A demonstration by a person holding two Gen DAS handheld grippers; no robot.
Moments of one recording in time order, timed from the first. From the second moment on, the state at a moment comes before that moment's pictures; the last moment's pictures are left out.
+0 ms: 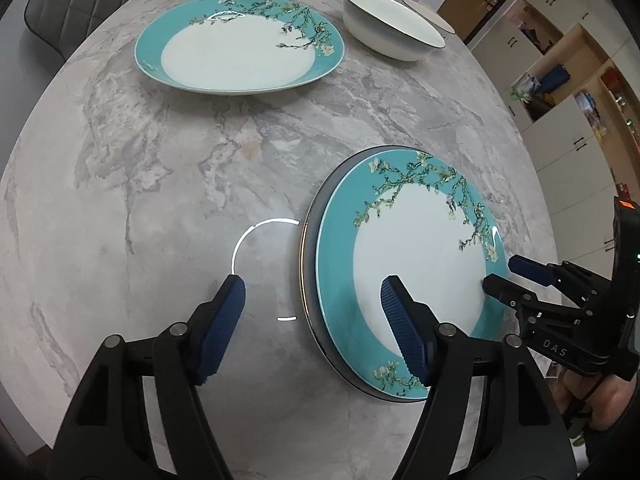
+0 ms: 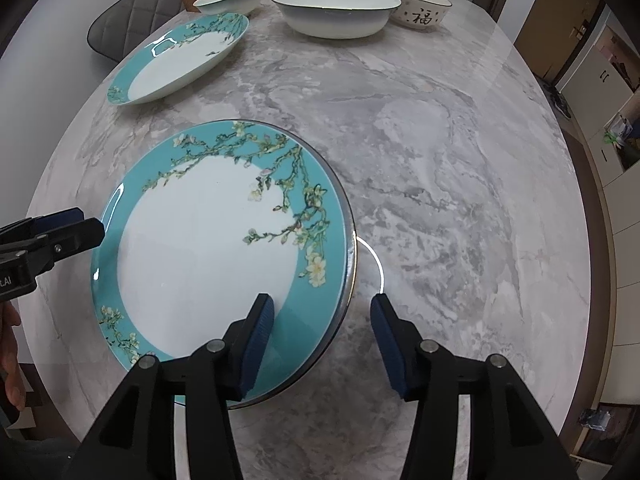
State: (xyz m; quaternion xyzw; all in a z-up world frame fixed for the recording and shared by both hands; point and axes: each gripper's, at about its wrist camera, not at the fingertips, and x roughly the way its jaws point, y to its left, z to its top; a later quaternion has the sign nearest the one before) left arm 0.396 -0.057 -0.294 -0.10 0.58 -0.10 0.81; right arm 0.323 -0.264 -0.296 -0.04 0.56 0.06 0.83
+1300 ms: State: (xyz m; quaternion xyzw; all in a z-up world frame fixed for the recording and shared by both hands) left arm 0.606 0.094 -0.294 -0.14 0.57 -0.02 0.81; right arm 0.589 -0.209 -0.299 0.21 0.55 0.28 0.76
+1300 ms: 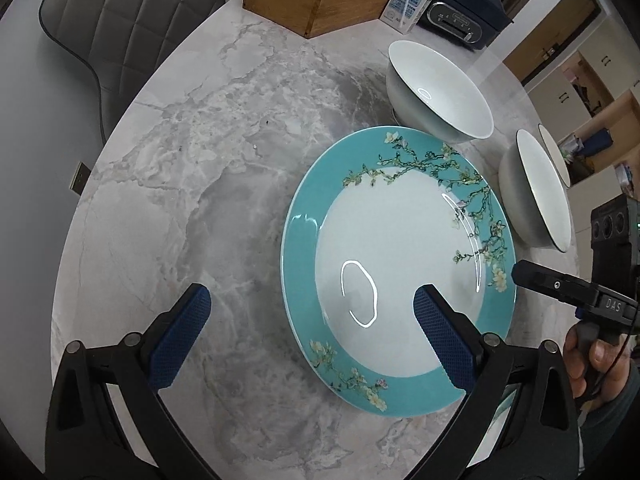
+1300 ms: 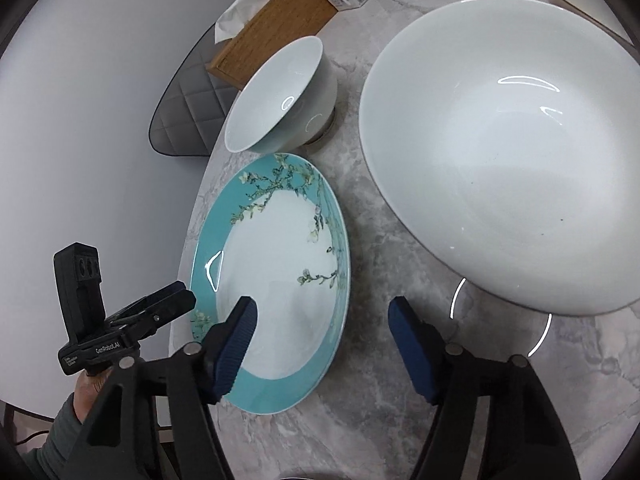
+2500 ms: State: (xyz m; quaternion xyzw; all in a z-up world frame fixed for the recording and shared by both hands) left arm 0.587 0.102 -0.287 -0.17 0.58 0.01 0.80; right arm 0.586 -0.174 -0.280 0.11 0.56 0.26 0.78
